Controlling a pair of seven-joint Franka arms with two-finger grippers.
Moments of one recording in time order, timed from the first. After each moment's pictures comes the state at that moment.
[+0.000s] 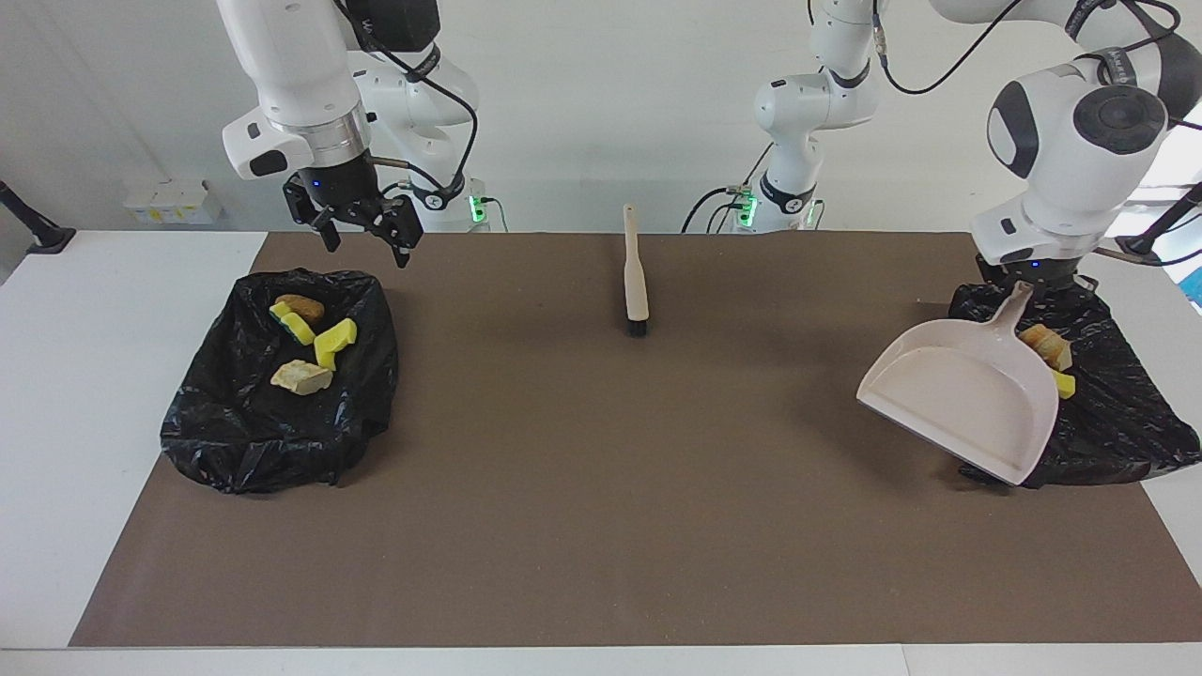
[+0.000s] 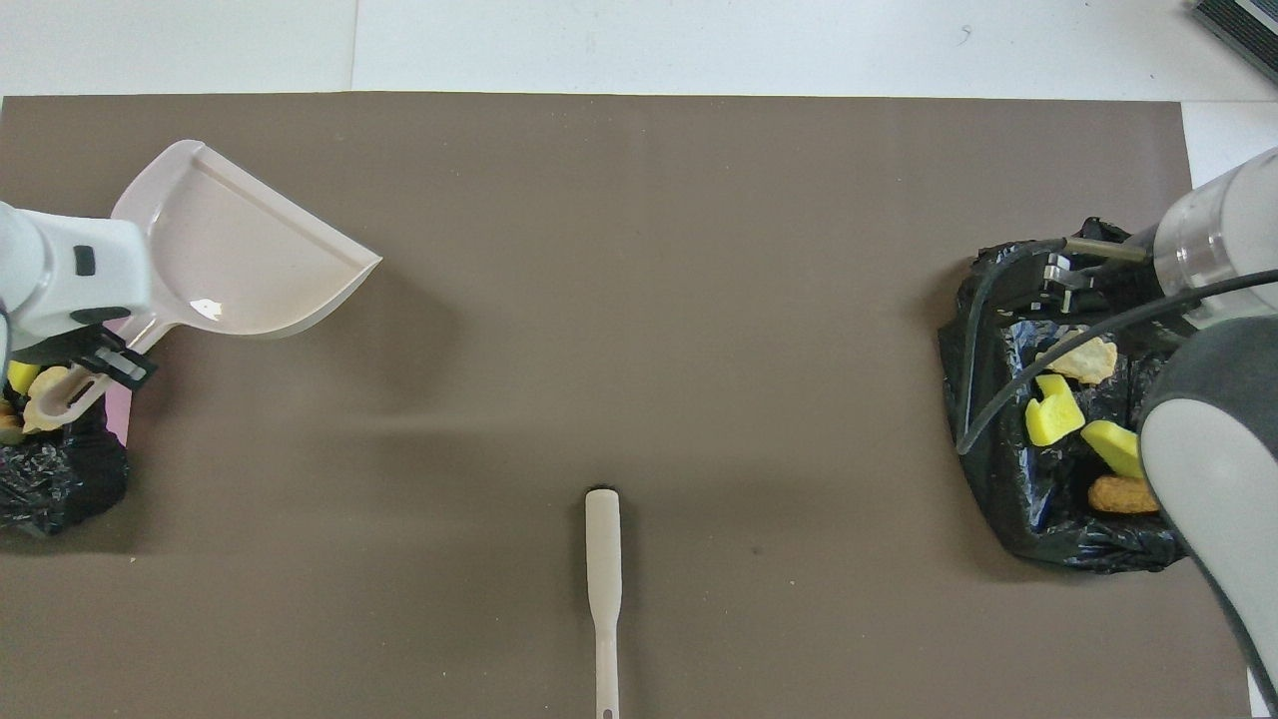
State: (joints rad) left arm -0.09 0.04 -0.05 -1.74 0.20 1.65 0.39; right arm -0.02 0.04 0.18 -1.50 -0.06 1.53 0.41
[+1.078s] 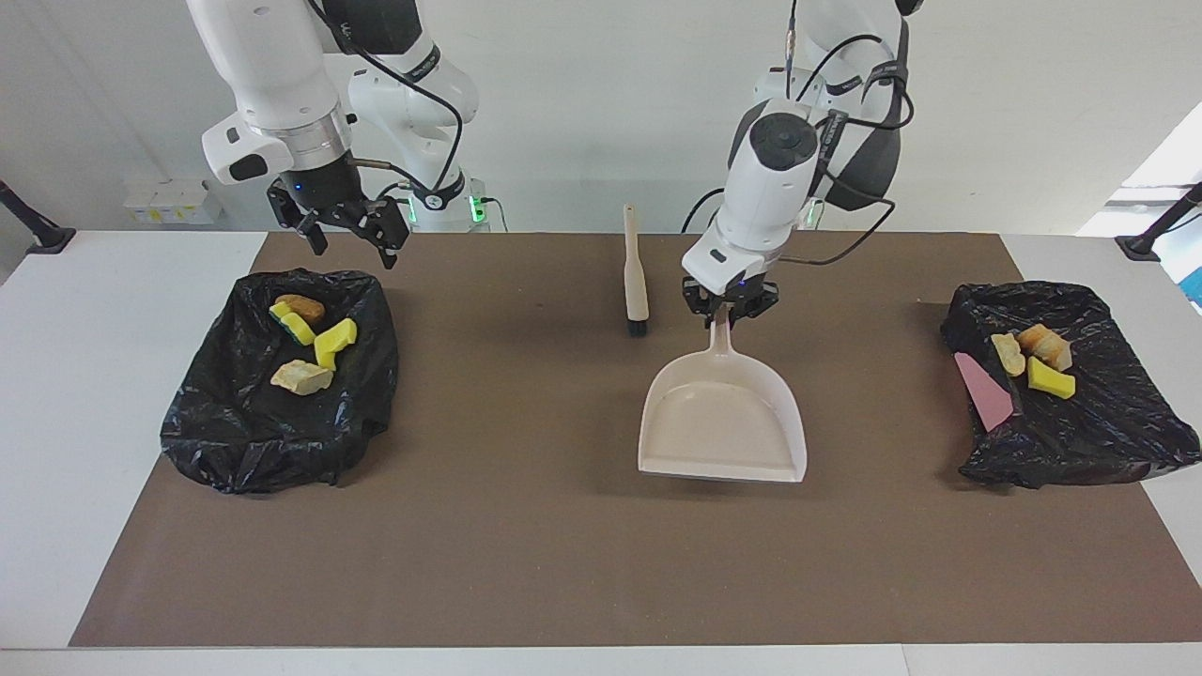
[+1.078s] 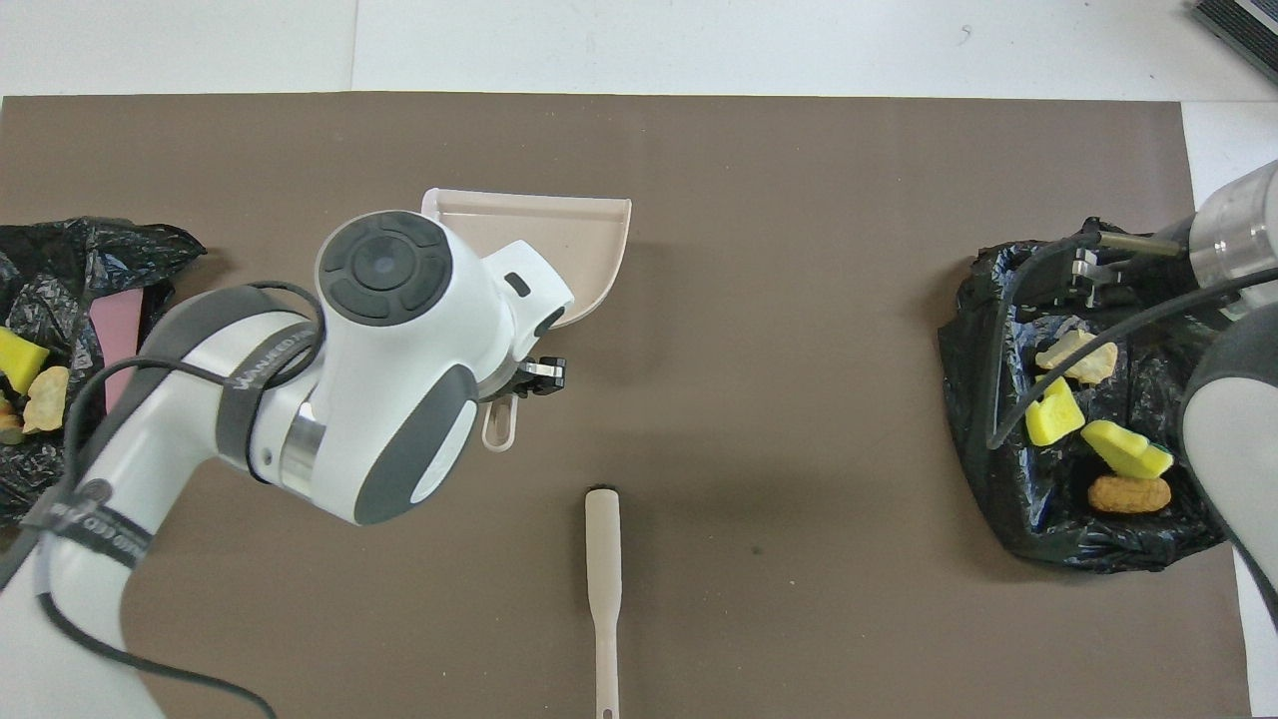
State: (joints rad) left arm -0.51 0.21 -0.05 -1.76 -0.04 1.93 -0.41; right arm -0.06 0.04 0.18 -1.50 -0.05 1.54 0.36
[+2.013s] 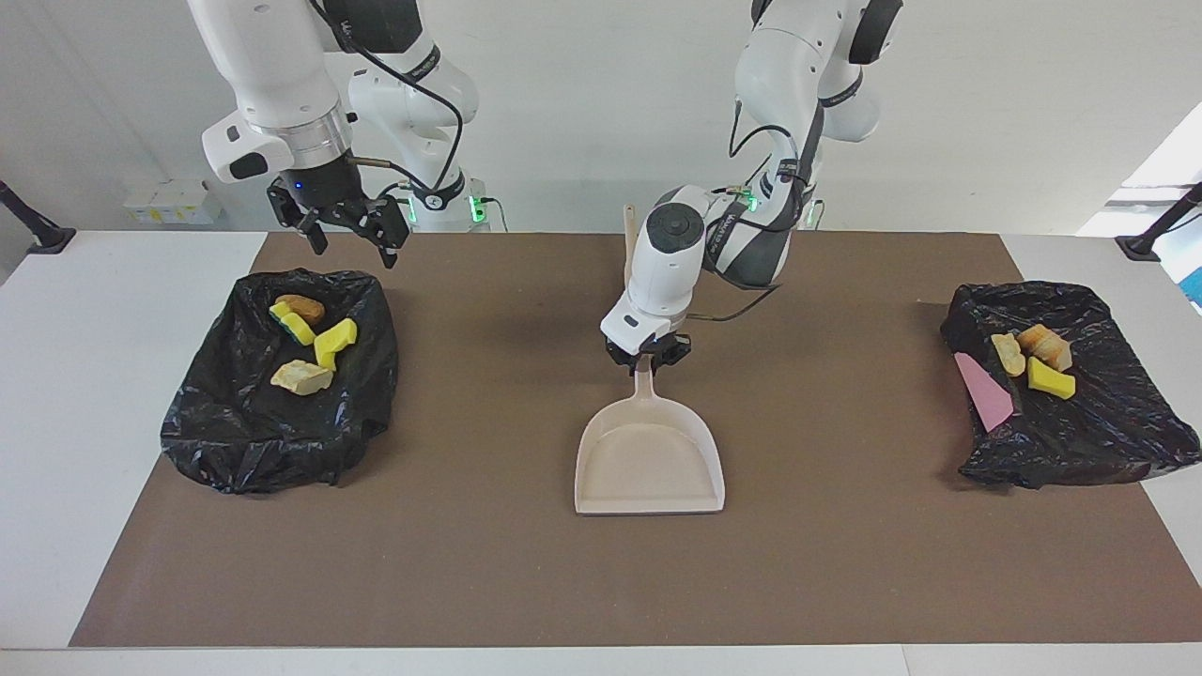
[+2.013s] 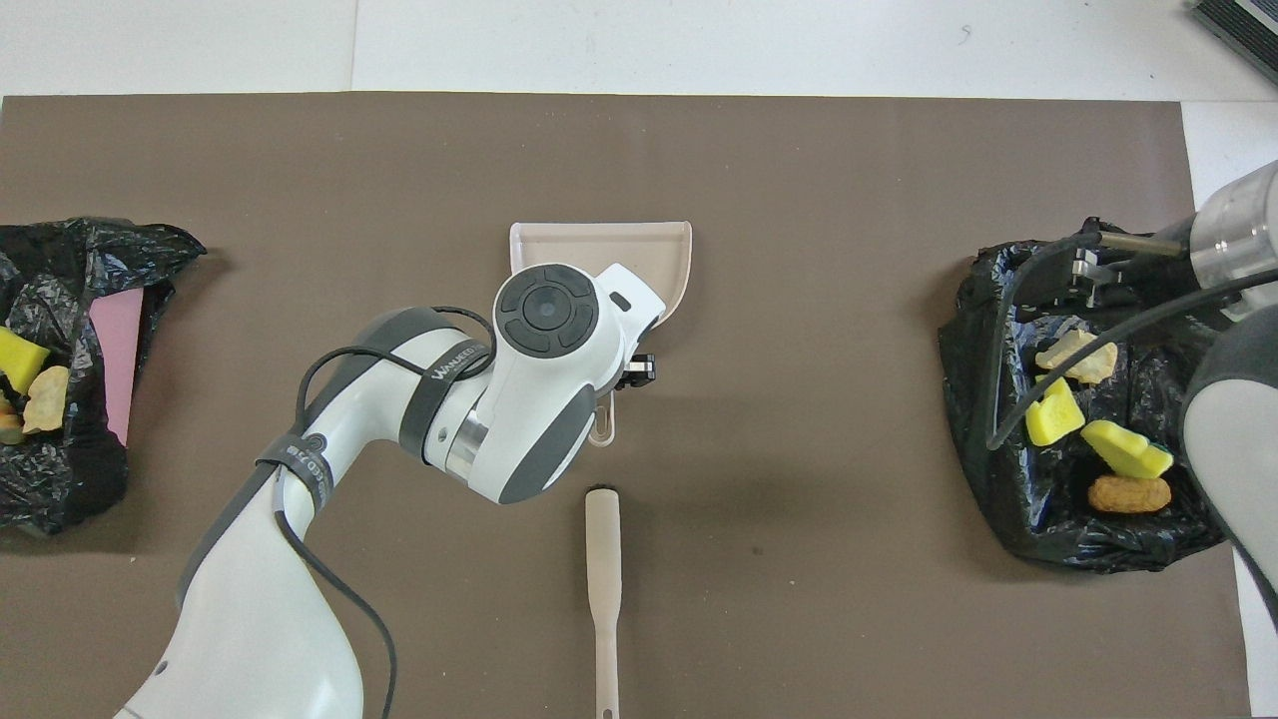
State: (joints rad) left arm -0.59 0.38 -0.03 -1.73 -0.05 2.15 -0.58; right arm -0.06 0.04 0.18 -1.50 -0.05 1.54 0.36
